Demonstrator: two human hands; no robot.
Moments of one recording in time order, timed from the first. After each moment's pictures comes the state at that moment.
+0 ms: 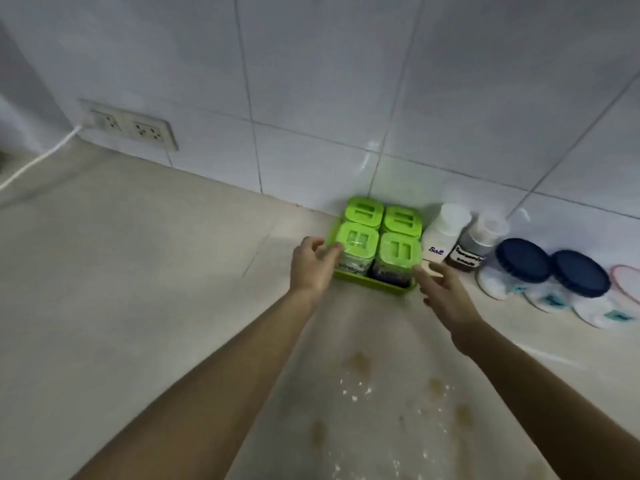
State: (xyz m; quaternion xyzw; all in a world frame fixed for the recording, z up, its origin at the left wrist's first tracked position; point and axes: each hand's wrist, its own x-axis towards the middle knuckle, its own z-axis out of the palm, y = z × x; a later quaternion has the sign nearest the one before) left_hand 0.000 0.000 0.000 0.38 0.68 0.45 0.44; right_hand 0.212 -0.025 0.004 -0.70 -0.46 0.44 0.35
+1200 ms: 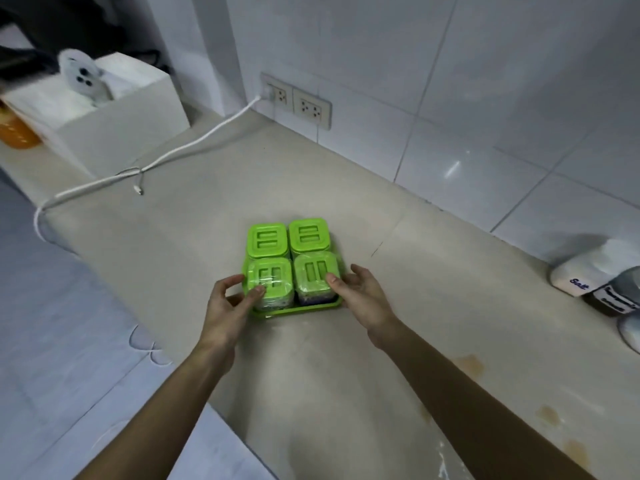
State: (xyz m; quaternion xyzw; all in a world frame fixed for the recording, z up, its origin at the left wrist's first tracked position) left_hand -0.247 -0.221 0.016 0.13 0.72 0.55 0.40; right_hand -0.079 -0.102 0.000 -0.51 -0.50 0.66 0.24
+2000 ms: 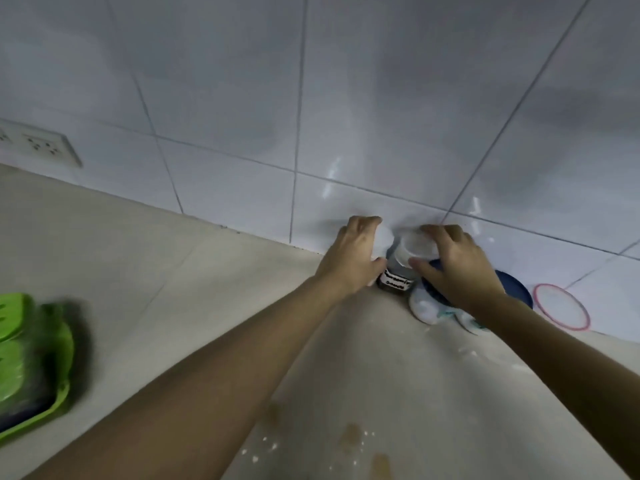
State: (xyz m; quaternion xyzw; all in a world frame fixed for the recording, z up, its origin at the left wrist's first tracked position) left_hand 0.160 0.069 0.041 0.76 0.53 0.27 0.25; right_hand 0.347 0.052 0.057 -0.64 -0.76 -0.03 0.12
